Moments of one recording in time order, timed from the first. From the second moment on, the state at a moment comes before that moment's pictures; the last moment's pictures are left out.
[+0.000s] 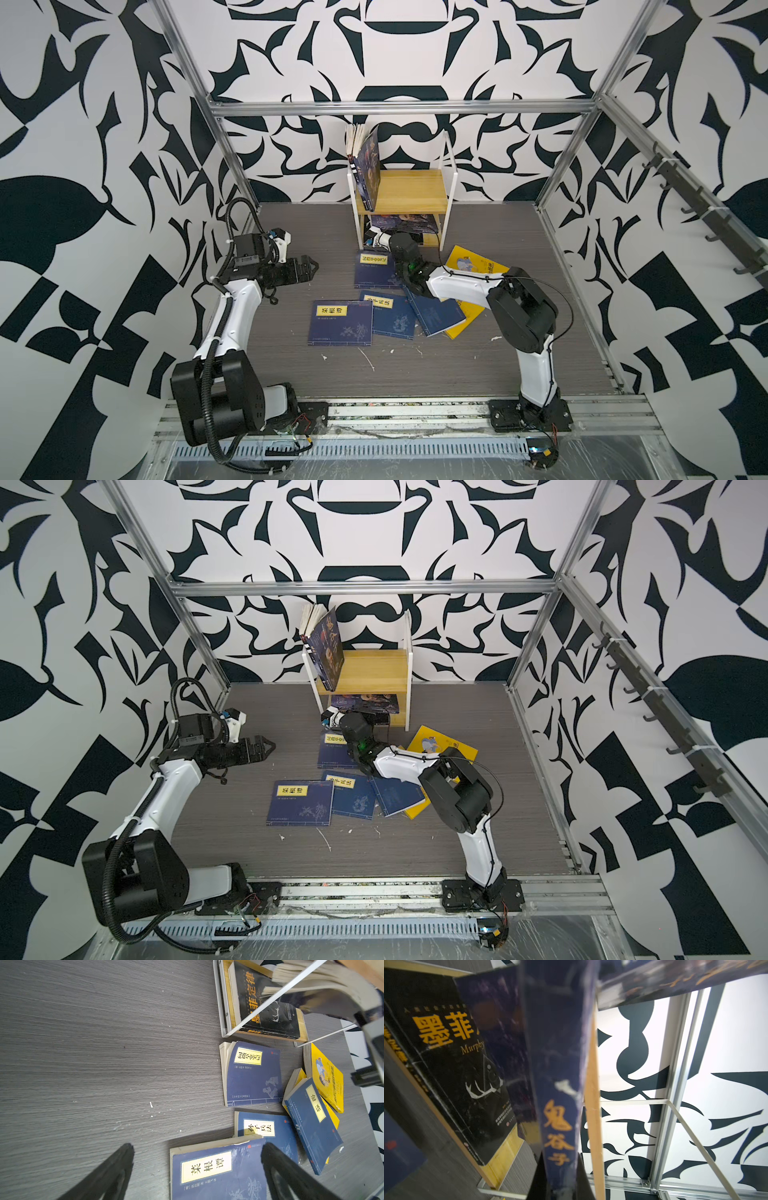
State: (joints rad) left arm 0.17 1.30 0.97 -0.58 0.52 0.00; right arm 0.79 2.04 1.36 0.46 0.80 -1.22
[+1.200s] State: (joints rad) left arm 0.17 1.30 0.97 -0.58 0.51 0.02; right arm 0.73 2.29 1.69 -0.01 0.61 -1.03
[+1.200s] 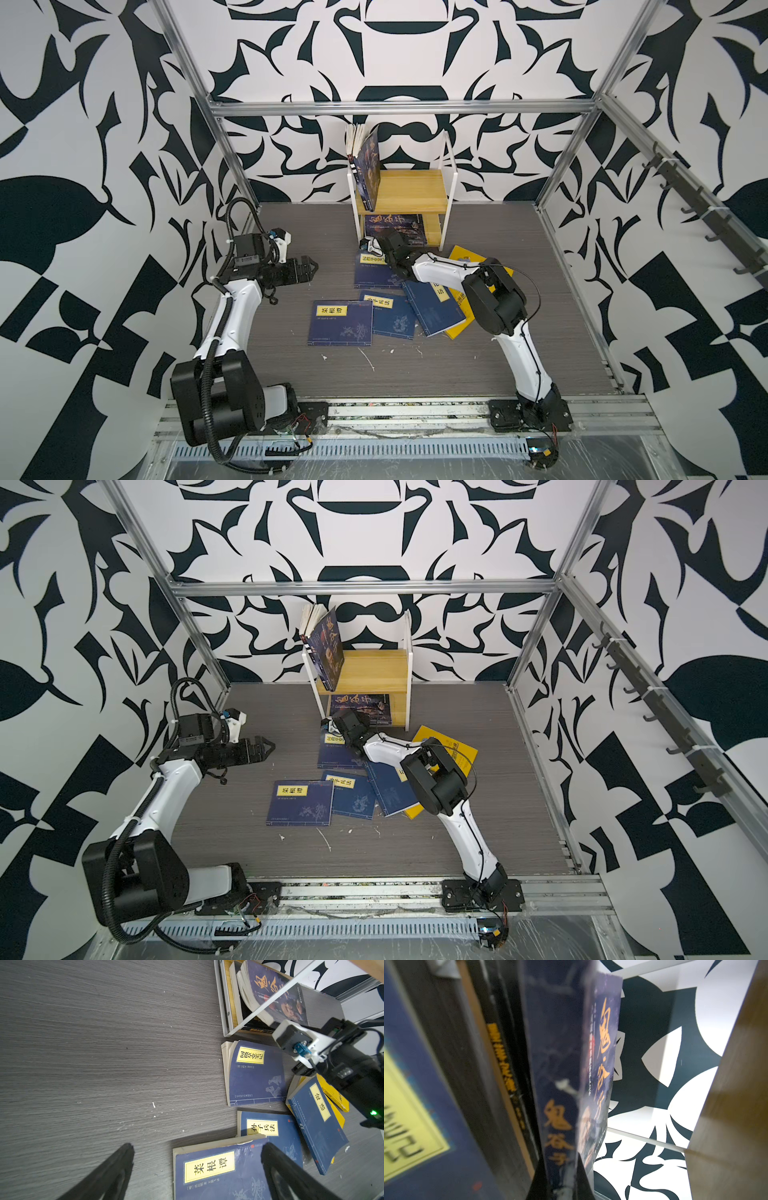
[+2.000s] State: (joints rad) left arm 0.17 1.30 0.97 -0.59 0.50 0.03; right arm 0.70 2.20 1.79 -0.39 0.27 -0.93
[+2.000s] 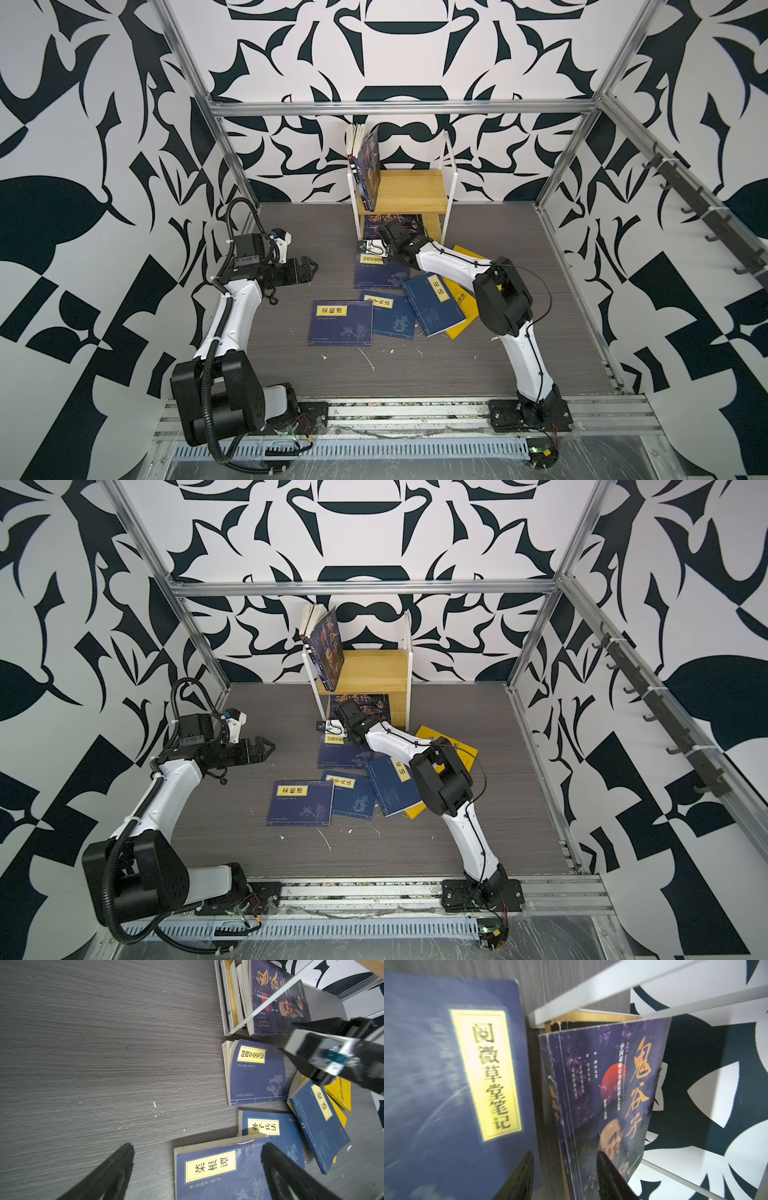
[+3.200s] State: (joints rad) left arm 0.17 1.30 0.98 -0.59 0.50 0.03; right arm 0.59 2.25 1.86 -0.54 0.08 -0.88
